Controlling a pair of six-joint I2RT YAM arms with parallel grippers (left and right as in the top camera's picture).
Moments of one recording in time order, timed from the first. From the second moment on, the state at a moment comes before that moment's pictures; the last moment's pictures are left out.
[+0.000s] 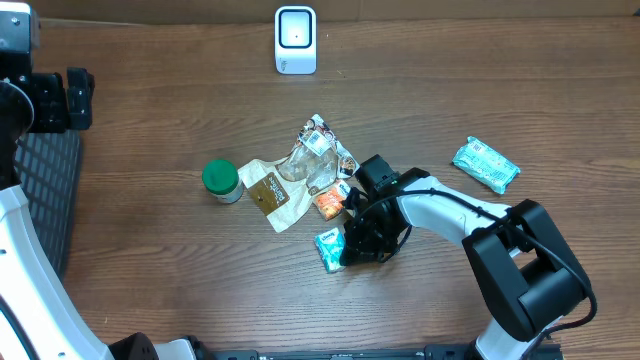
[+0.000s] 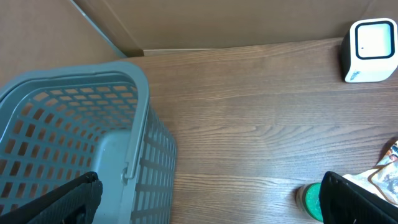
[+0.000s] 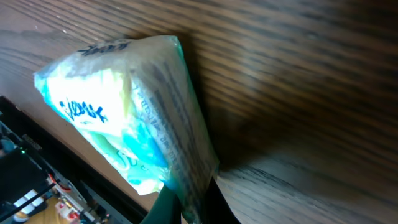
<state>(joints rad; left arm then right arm) 0.39 1.51 2.08 -1.26 0.09 0.34 0.54 1.85 0.97 -0.75 -0.62 0.33</state>
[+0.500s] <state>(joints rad) 0.39 1.51 2.08 -1.26 0.09 0.34 0.33 1.60 1.08 -0.78 -1.02 0.19</state>
